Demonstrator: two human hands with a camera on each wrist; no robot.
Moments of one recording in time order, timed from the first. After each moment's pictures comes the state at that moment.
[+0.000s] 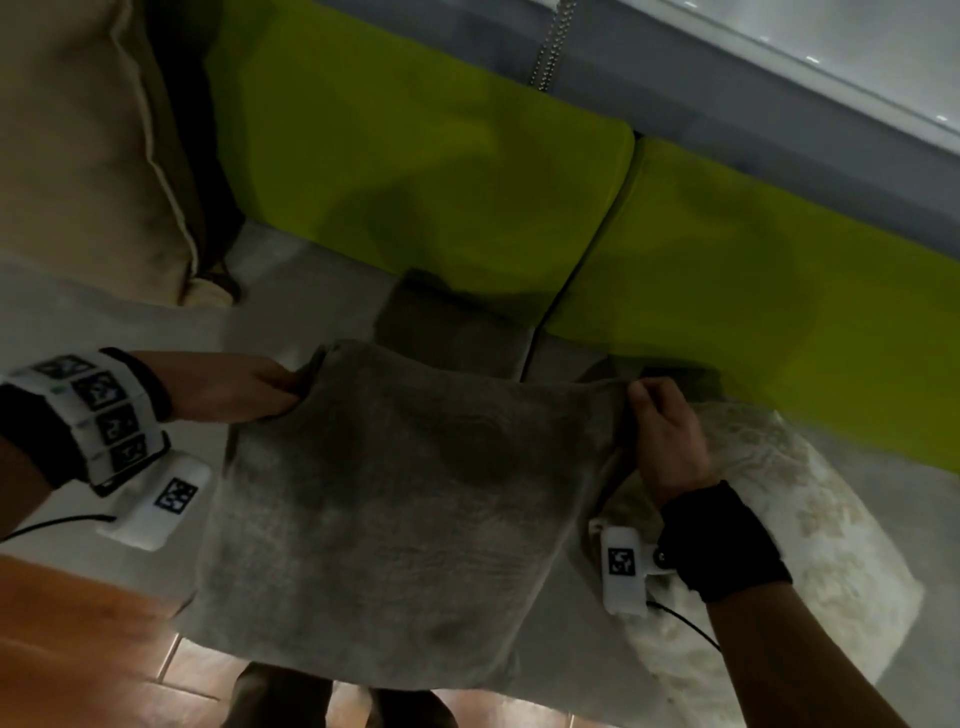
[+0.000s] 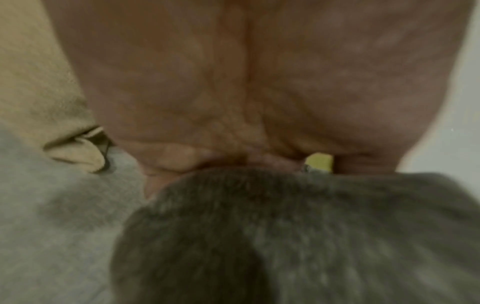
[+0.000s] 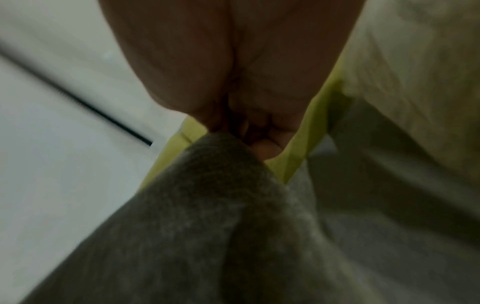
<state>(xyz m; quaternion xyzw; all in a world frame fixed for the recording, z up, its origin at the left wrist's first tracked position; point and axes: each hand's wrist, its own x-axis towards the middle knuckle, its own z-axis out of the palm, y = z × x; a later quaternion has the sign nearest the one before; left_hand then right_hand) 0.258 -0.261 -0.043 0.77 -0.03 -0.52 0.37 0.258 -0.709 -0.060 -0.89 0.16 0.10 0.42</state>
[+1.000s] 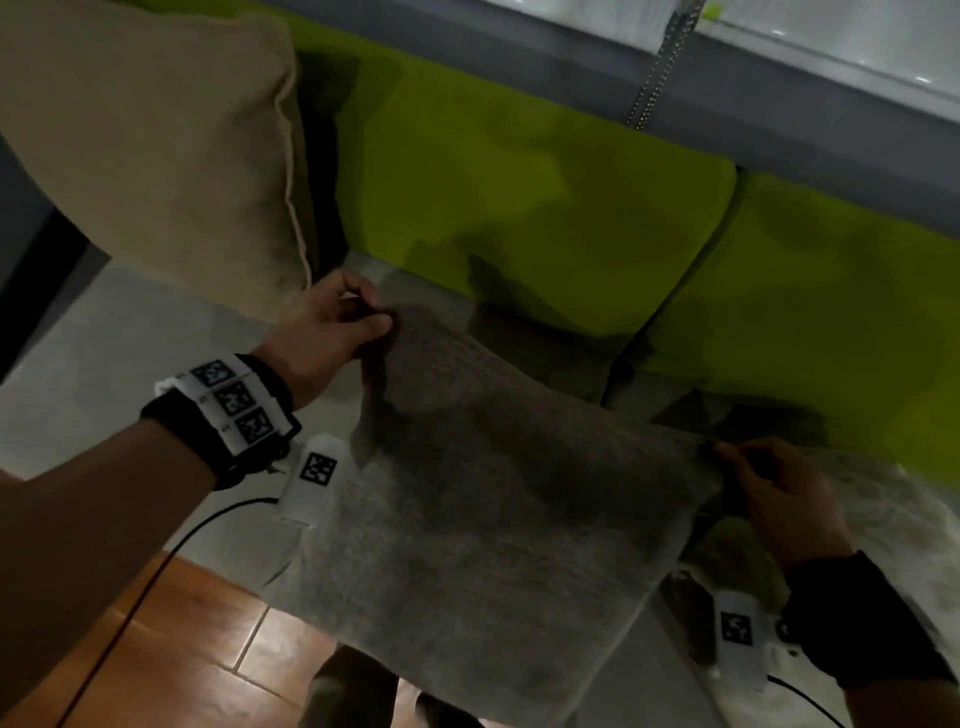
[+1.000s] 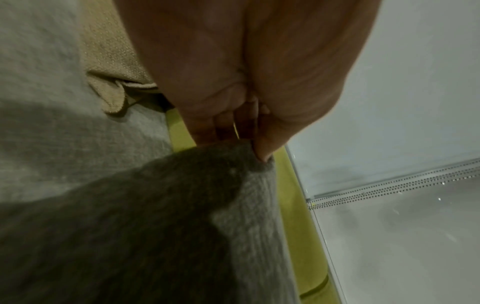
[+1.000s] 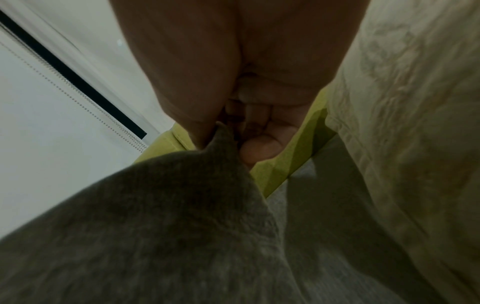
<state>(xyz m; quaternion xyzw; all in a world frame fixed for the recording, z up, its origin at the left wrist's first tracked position) 0.270 -0.264 -0.031 0.71 0.19 -0.08 0.68 0.249 -0.737 -0.068 -0.91 0.17 0.13 0.36</state>
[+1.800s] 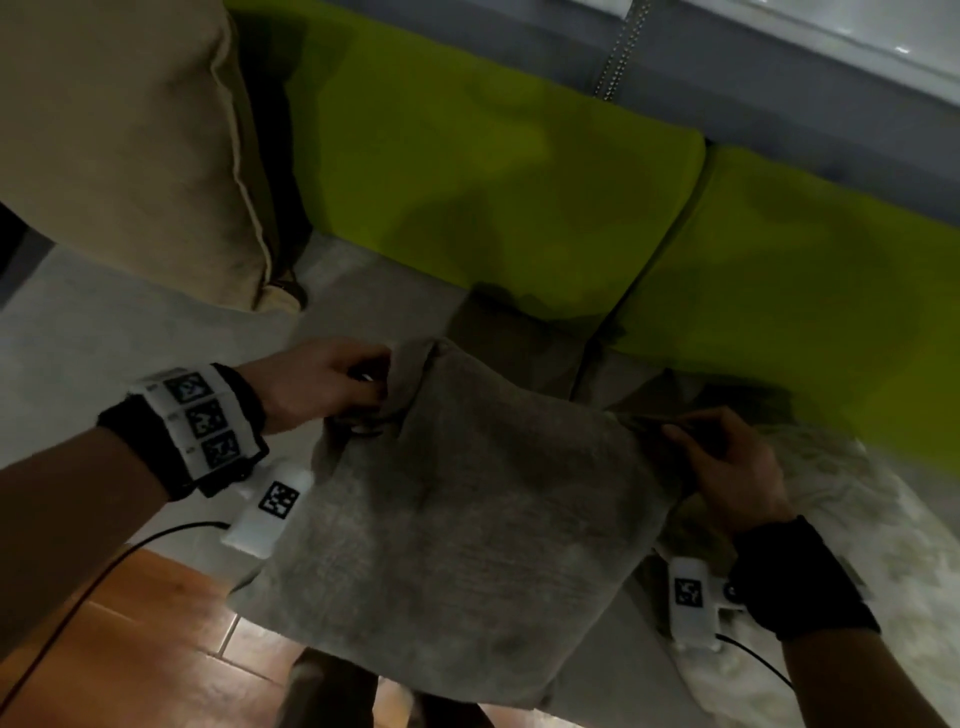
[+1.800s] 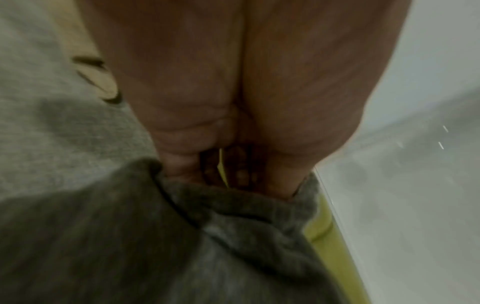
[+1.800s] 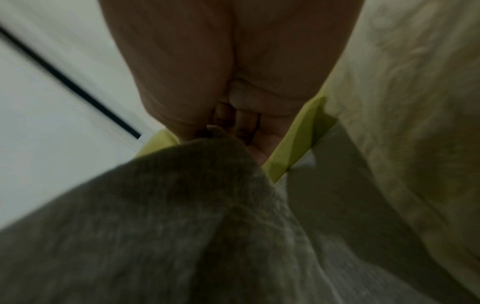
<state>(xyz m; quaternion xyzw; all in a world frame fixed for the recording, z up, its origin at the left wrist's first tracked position) 0.252 -0.287 -0.026 0.75 0.03 -0.36 0.55 0.257 -0.723 -0.063 -0.91 0.13 0.13 0.37</state>
